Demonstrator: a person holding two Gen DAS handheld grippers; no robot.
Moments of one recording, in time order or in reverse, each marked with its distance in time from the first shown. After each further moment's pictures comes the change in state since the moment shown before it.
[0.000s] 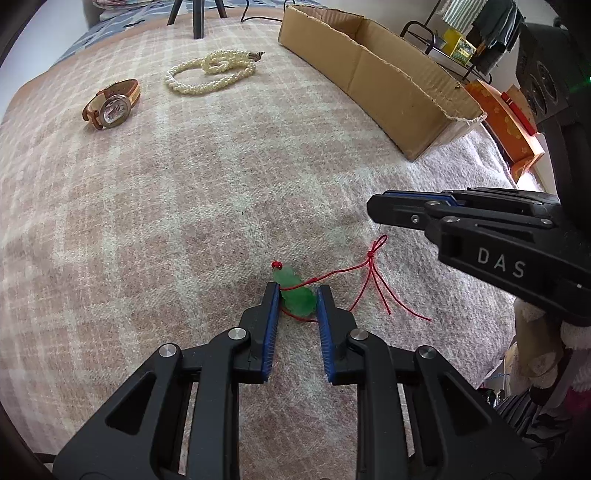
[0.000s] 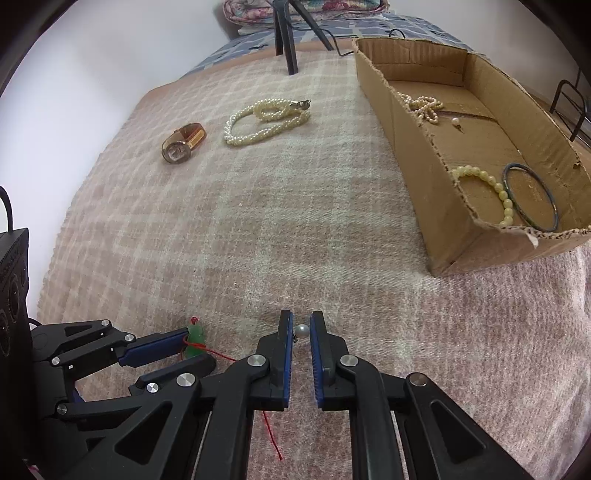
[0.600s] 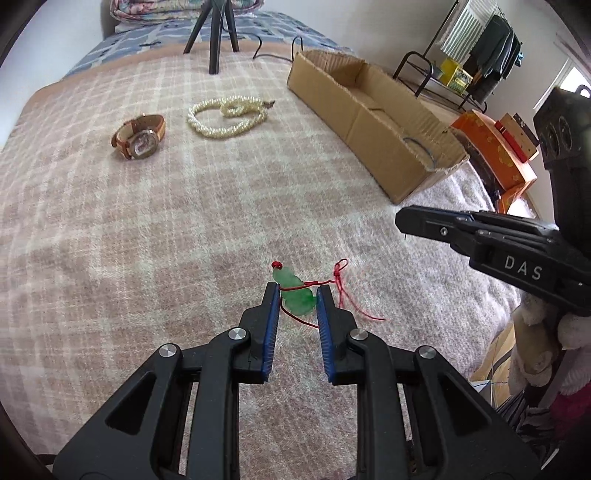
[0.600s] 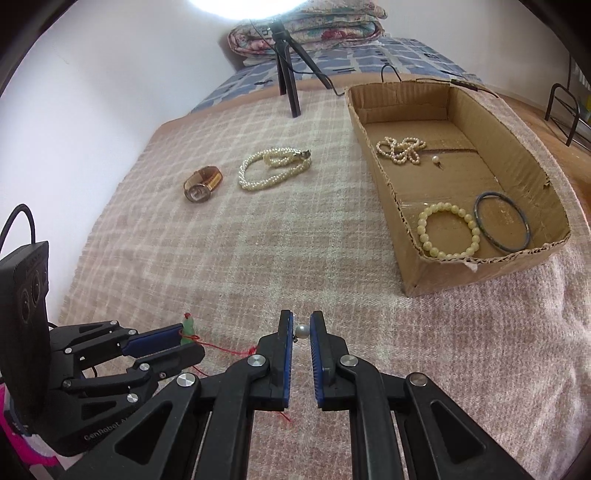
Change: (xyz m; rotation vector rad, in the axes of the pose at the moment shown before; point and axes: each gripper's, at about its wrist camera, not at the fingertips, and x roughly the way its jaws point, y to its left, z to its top) left arm -0.060 0.027 -0.003 -0.038 -0.119 -0.029; right arm -0.049 -0.005 0.000 0.009 -0.111 0.037
